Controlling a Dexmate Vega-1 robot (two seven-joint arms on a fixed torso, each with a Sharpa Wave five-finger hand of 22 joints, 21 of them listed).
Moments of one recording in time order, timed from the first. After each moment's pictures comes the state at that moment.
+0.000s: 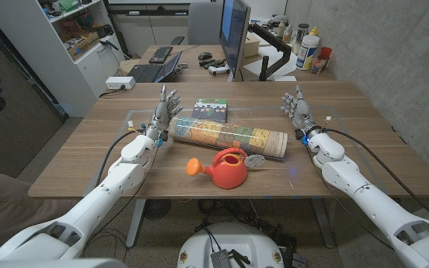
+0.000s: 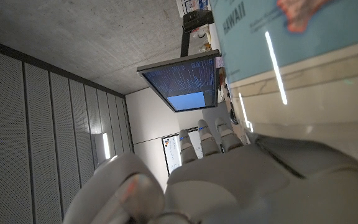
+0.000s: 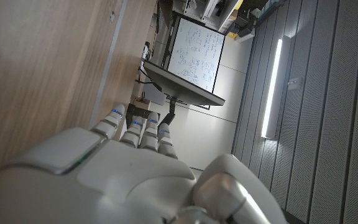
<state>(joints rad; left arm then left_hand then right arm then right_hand) 0.82 0.50 0.38 -1.27 -0.65 -0.29 -0.04 0.22 -0.04 -0.31 0.12 0.50 0.08 -0.21 0.20 0.18 0.13 -0.10 0.20 0.18 0.05 -0.04 0.18 0.18 0.15 0.11 0.19 0.18 -0.83 -0.51 -0.37 -1.29 0.65 0.29 0.03 0.03 0.07 -0.11 0.10 0.33 0.07 0.03 0.19 0.18 0.13 0.06 0.22 0.19 0.01 0.02 0.18 0.18 0.05 0.07 0.19 0.18</state>
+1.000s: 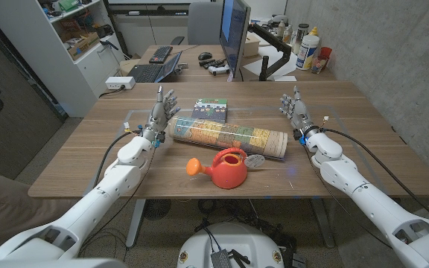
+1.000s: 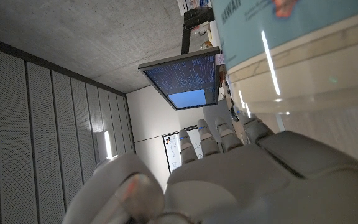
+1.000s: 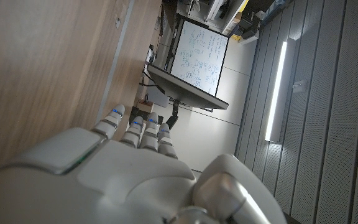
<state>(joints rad) 0.87 0.53 0.35 -1.32 -0.66 -0.30 -0.03 0.22 -0.04 -0.31 0.12 0.50 0.08 -0.21 0.20 0.18 0.13 -0.10 0.20 0.18 0.05 -0.04 0.18 0.18 0.15 0.11 0.19 0.18 -0.83 -0.51 -0.38 -1.30 0.64 0.26 0.01 0.03 0.07 -0.11 0.10 0.33 0.07 0.03 0.19 0.18 0.13 0.06 0.22 0.19 0.01 0.02 0.18 0.18 0.05 0.07 0.19 0.18</state>
